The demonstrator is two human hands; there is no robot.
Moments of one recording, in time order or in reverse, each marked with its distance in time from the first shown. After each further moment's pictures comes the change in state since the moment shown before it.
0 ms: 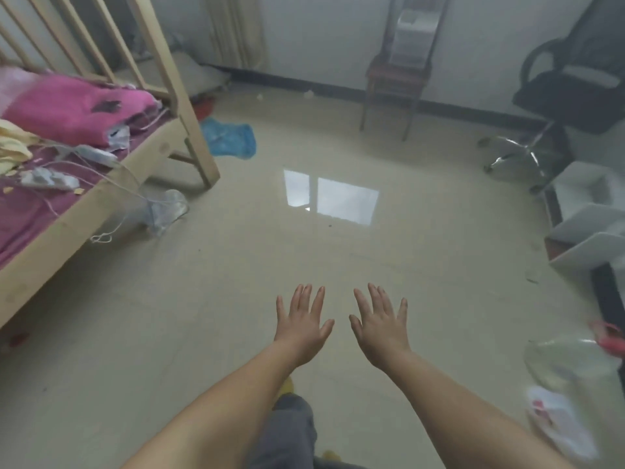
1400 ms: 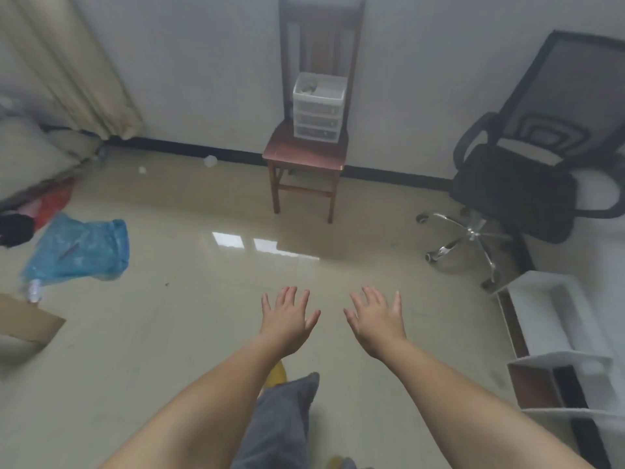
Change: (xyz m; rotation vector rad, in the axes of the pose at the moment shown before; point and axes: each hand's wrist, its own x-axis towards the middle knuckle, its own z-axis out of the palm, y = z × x) left_hand 0.756 0.305 -0.304 0.047 -0.010 0.143; right_hand 0.649 0.442 -0.321 0.005 -0.006 0.187
